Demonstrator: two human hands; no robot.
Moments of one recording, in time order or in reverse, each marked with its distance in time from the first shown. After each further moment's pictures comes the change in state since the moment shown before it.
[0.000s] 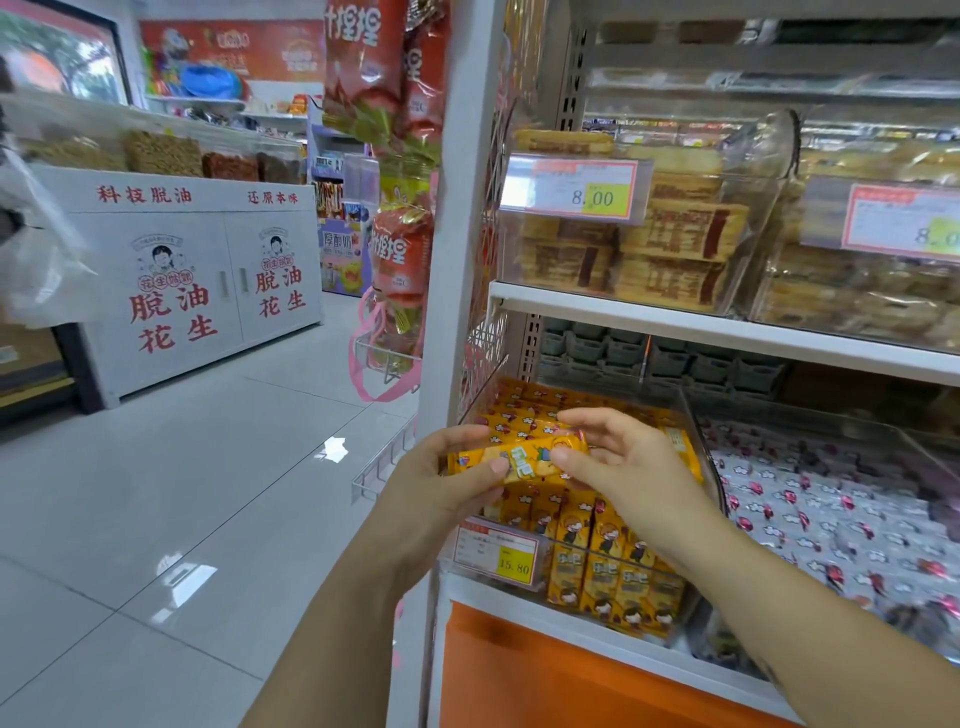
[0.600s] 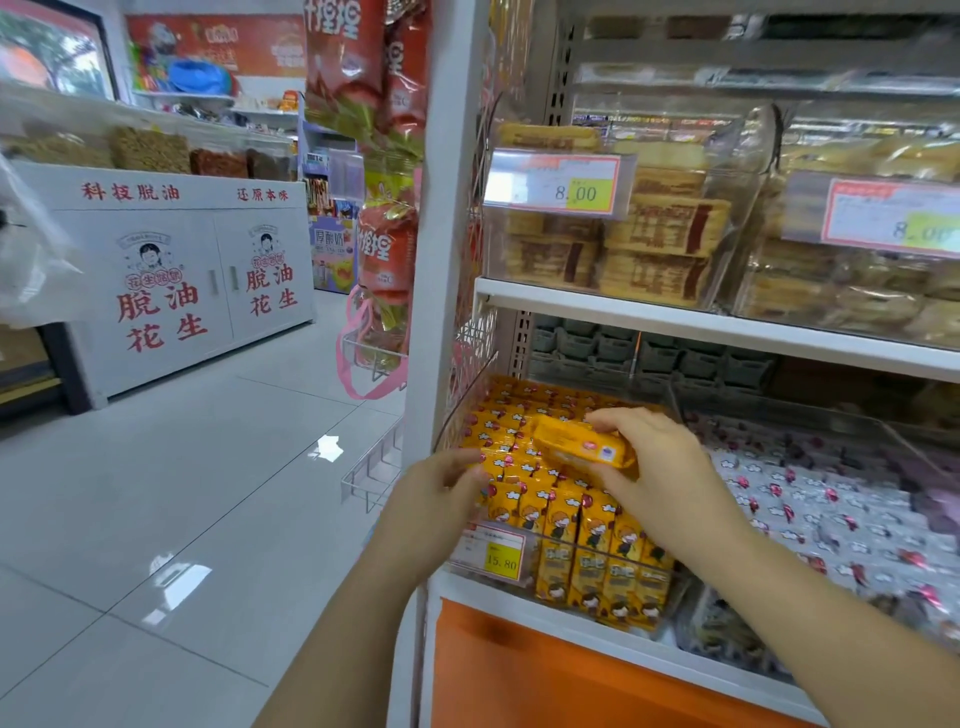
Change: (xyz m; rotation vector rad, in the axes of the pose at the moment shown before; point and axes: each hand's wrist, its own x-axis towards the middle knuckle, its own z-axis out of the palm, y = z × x) left_hand 0.001 -0.014 0.008 0.631 0.062 0.107; right_hand -0.003 0.016 -0.033 -0.870 0.143 -0.280
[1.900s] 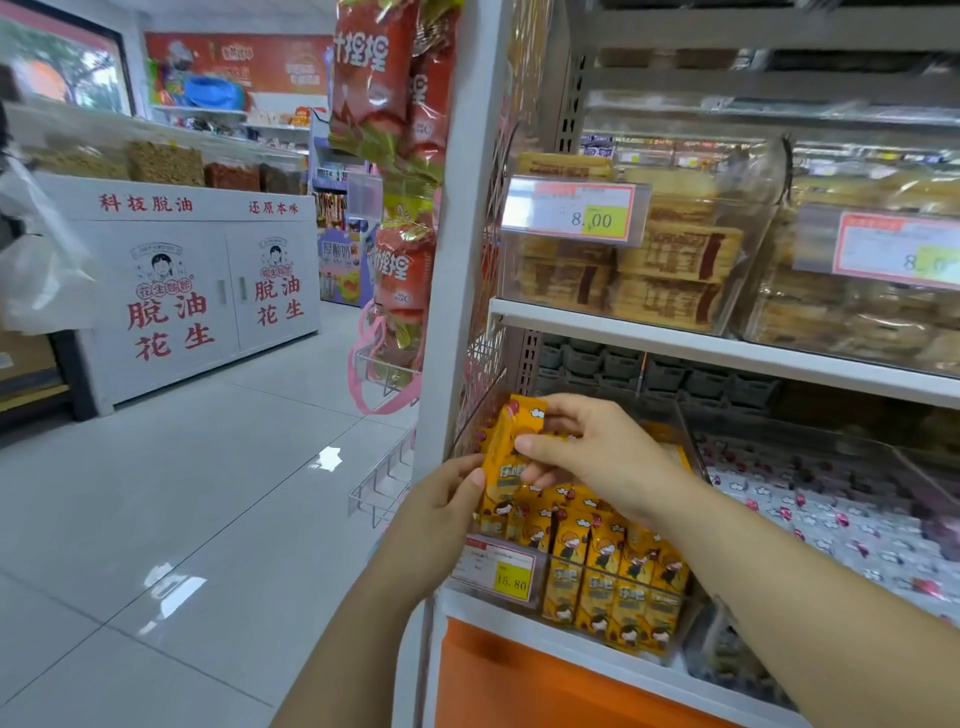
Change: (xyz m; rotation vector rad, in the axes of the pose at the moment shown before) left_hand -0.001 -0.001 -0.008 -0.135 -0.002 0.083; right_hand 0.040 -0.060 -0.005 0.881 -0.345 0.269
